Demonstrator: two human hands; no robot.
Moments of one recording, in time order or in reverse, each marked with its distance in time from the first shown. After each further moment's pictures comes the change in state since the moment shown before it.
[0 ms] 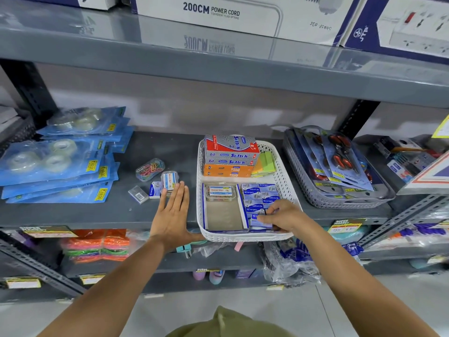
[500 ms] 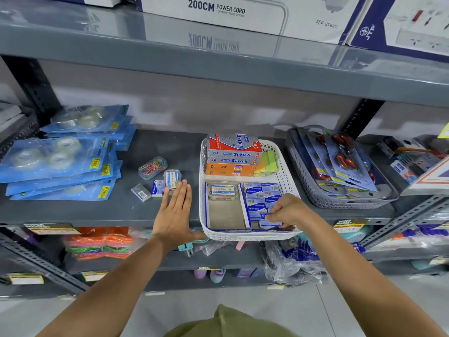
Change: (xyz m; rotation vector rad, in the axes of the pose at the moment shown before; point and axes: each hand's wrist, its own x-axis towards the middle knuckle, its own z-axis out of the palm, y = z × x) left_hand -0.002 0.001 -0.002 0.001 0.036 0.009; right_hand 0.010 -0.010 -0.011 -0.207 -0.023 0.041
